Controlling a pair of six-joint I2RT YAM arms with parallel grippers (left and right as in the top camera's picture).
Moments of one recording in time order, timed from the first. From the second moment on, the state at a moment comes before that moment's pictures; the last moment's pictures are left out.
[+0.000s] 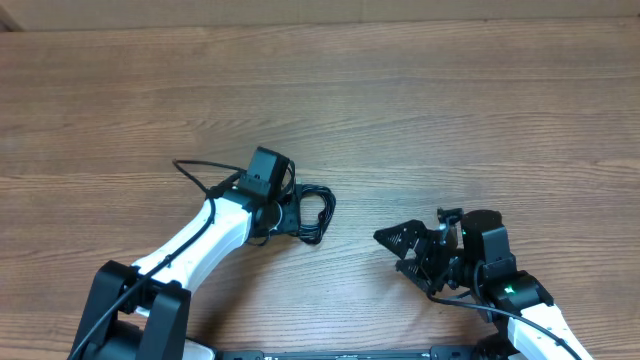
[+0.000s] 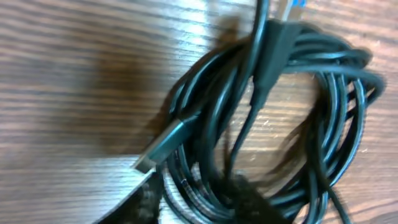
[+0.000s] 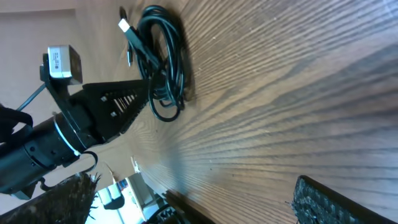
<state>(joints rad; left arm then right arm) -0.39 1.58 0.83 -0.53 0.13 -0.55 0.28 0.91 0.29 -0.21 -0.68 1.09</state>
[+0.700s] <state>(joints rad) -0.39 1.58 1.06 -0.92 0.19 -0.90 0.31 0.91 0.29 -0.22 -0.77 1.08</state>
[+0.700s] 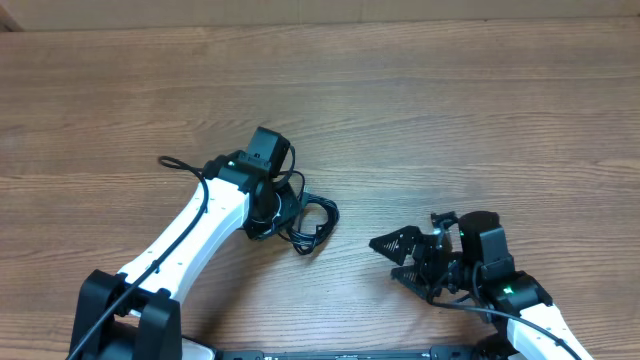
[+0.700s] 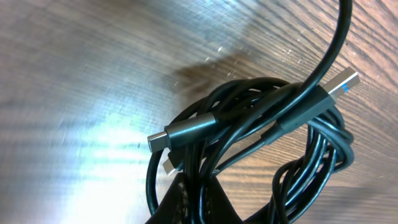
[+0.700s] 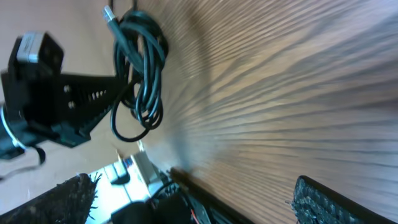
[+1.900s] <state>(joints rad) -0.40 1.58 1.06 -1.00 0.50 -1.26 0.93 1.24 0.29 0.34 0.00 1.35</state>
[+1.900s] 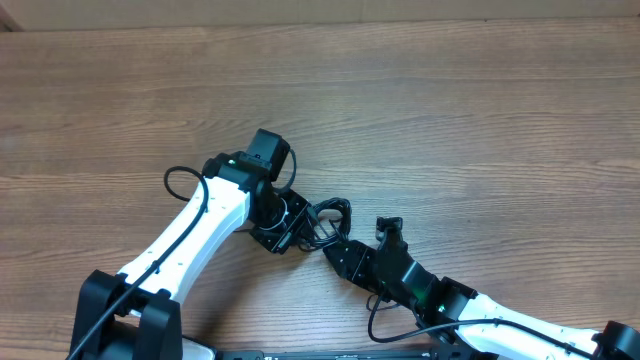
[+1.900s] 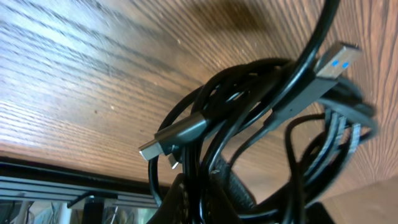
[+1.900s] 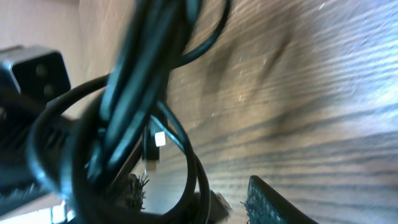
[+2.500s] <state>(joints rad) -0.34 1.58 1.06 -0.96 0.61 -1.04 0.93 1.24 0.29 0.34 -0.13 1.14</state>
